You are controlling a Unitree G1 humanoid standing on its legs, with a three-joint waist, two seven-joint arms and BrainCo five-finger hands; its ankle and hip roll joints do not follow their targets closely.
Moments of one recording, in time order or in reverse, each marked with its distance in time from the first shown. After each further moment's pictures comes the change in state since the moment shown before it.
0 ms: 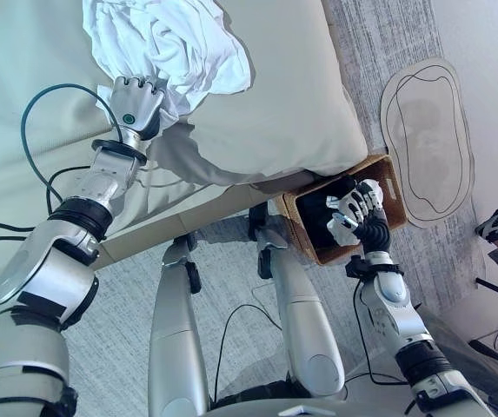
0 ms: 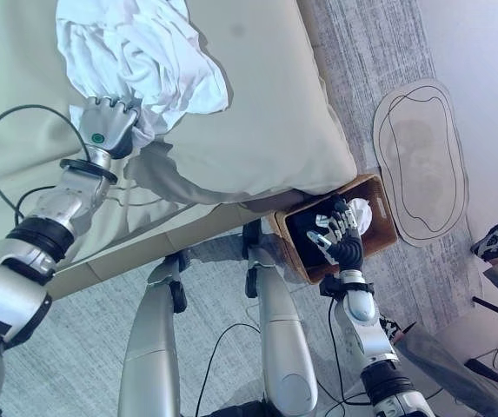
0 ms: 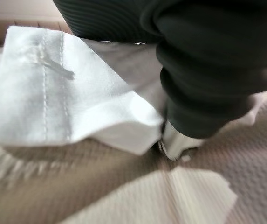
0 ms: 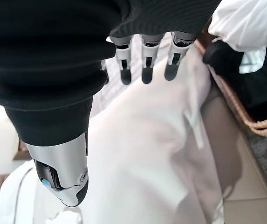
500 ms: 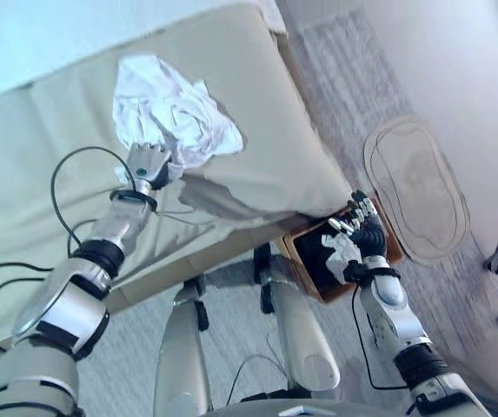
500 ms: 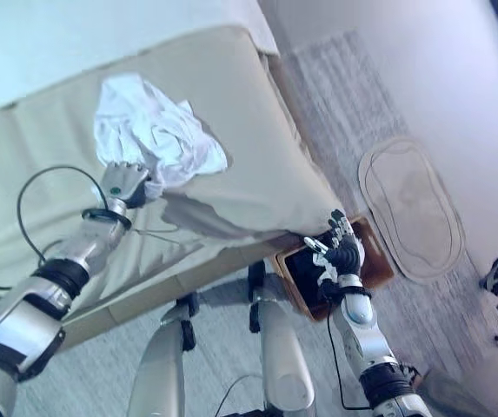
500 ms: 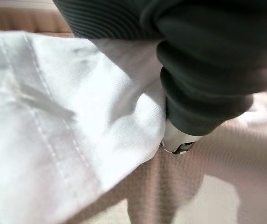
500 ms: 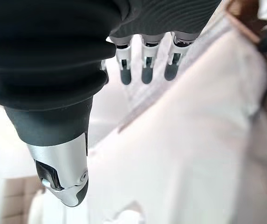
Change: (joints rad) left arm 0.340 -0.104 0.165 -0.095 -0.083 -0.028 -0.062; right arm 0.021 0.011 0.000 0.013 -0.022 0.048 -0.006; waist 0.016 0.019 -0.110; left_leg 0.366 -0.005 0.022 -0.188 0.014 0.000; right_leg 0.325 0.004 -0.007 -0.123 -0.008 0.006
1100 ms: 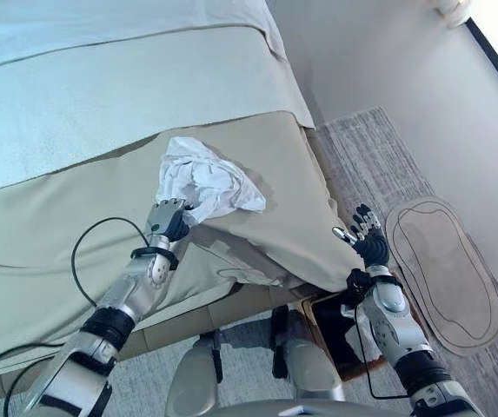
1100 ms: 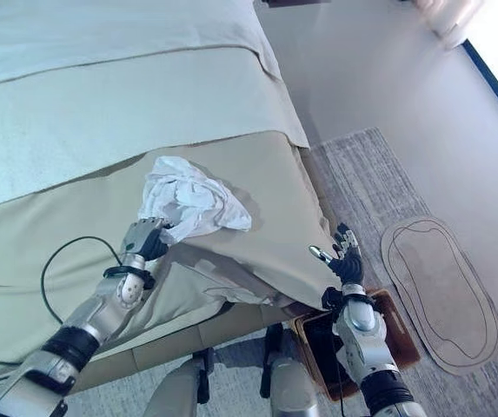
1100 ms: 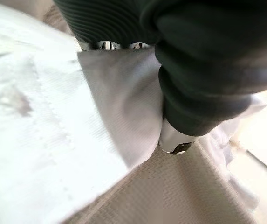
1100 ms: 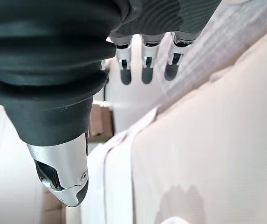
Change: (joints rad) left arm 0.421 -0.100 0.196 -0.381 -0.254 -0.100 -0.137; right arm 0.021 0.030 -0.052 0.036 -0.030 0.055 -0.007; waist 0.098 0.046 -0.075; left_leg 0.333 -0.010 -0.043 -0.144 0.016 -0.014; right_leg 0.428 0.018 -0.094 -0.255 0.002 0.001
